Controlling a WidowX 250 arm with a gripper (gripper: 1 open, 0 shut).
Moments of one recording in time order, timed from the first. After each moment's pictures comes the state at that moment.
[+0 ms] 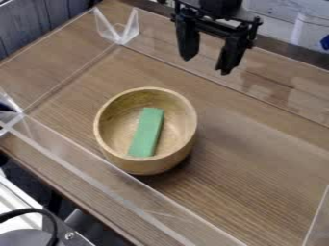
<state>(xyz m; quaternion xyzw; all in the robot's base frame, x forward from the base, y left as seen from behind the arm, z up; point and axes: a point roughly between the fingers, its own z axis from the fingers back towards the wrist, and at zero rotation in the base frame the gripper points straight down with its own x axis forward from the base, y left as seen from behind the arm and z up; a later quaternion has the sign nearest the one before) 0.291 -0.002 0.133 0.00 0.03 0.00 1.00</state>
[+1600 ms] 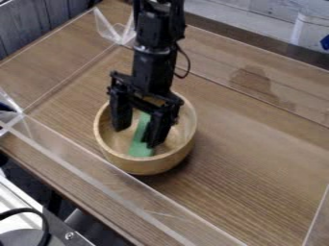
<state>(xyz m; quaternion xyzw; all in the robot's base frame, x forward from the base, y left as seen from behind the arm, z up) 0.207 0.043 0.058 -0.02 0.19 0.00 0.98</state>
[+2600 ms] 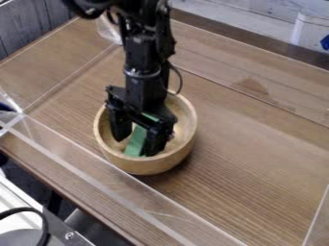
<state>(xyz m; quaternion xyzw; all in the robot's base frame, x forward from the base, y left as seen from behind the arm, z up) 0.207 0.044 0.040 0.01 0.09 0.00 1.00</state>
